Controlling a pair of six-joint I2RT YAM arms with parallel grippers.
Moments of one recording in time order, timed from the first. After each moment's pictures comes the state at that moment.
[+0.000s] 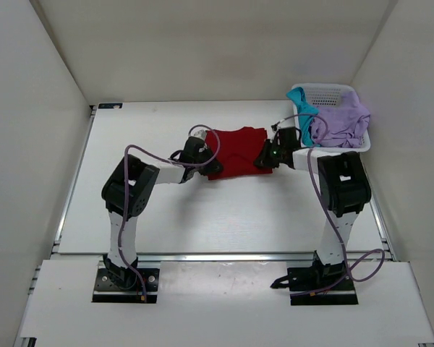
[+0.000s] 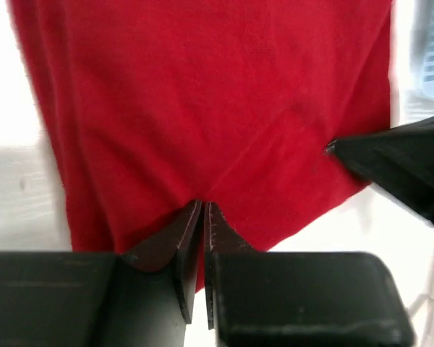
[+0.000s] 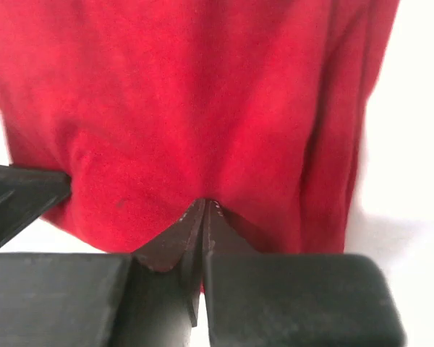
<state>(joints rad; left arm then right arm) -0.54 2.03 1.18 0.22 0.14 -0.76 0.22 1.96 1.18 -0.01 -0.39 0.42</state>
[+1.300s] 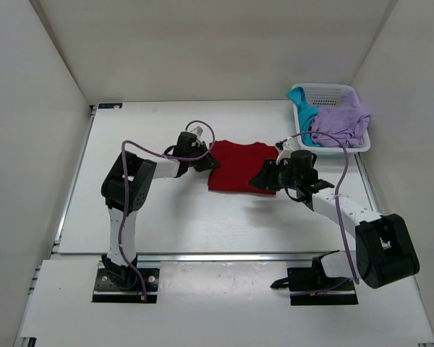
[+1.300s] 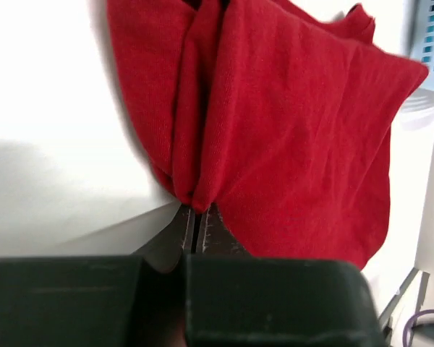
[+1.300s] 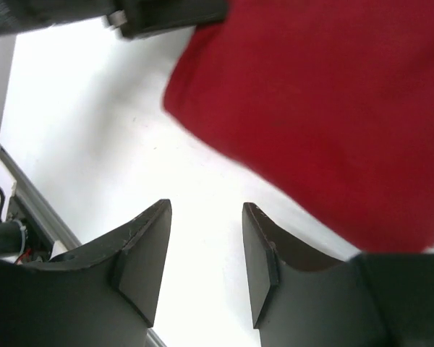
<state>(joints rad) -0.43 2.05 1.13 0.26 0.31 -0.72 0.31 1.32 0.64 0.11 -0.51 0.44</state>
